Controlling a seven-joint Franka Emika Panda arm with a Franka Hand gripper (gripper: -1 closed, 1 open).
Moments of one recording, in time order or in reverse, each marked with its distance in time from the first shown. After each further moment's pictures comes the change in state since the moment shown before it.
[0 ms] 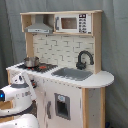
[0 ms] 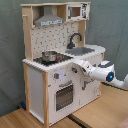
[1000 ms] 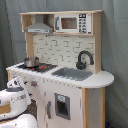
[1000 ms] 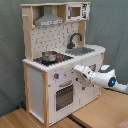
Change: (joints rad) arm 0.065 -0.003 0.059 0.006 0.000 -0.029 0.044
